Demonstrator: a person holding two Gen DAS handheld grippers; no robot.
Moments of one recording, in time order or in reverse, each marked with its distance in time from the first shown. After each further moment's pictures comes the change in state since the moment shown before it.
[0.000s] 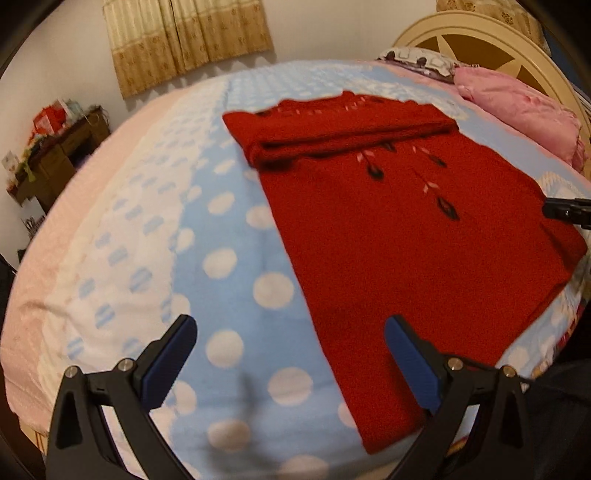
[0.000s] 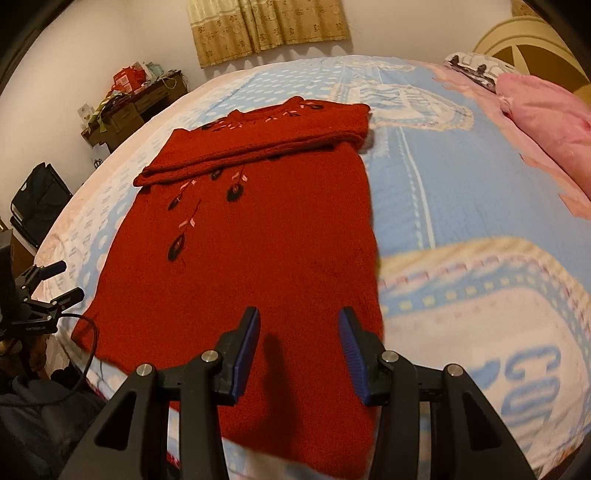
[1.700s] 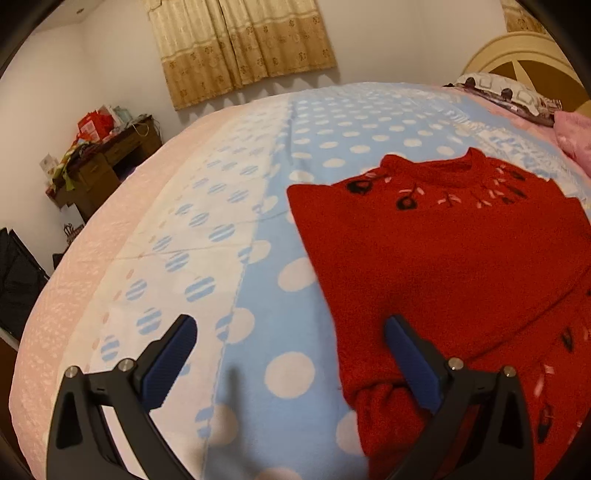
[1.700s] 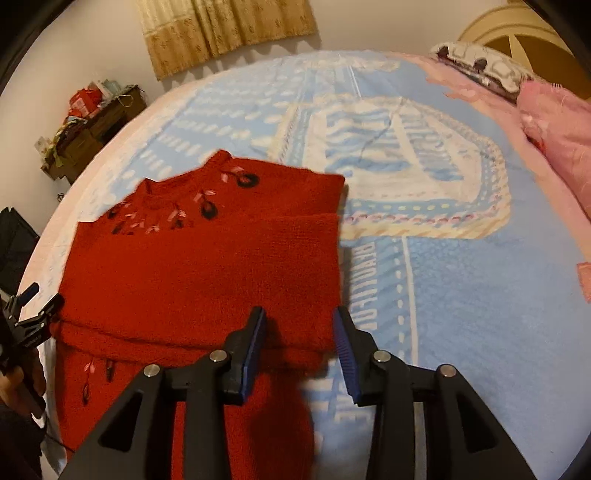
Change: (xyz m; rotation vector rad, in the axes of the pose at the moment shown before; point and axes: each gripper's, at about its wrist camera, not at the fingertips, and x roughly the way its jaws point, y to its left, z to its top) left arm 0.130 0.056 0.165 -0.108 -0.098 0.236; right arm 0.128 -0.062 0.205 0.073 0.017 -0.075
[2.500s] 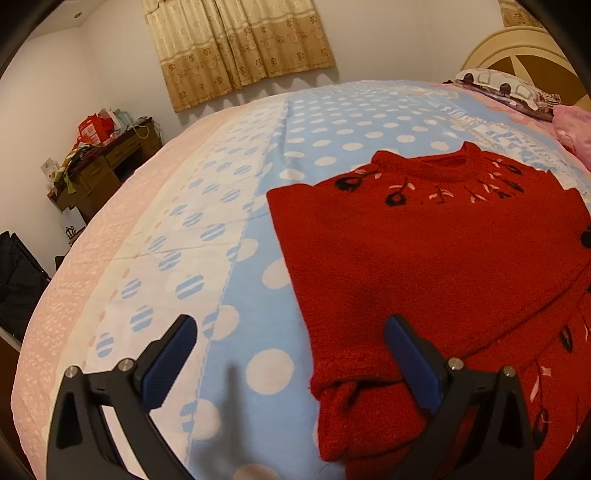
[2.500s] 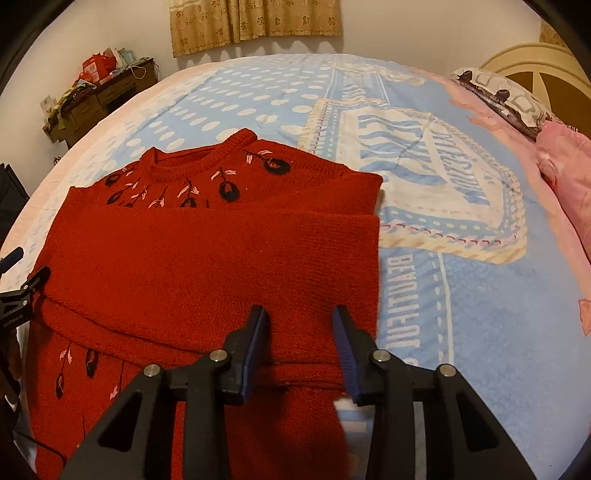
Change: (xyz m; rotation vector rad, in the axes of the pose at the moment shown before) left arm 0.004 -0.016 -0.003 0.021 -0.006 0.016; right arm 0.029 0.033 -0.002 -0.124 0.010 -0.061
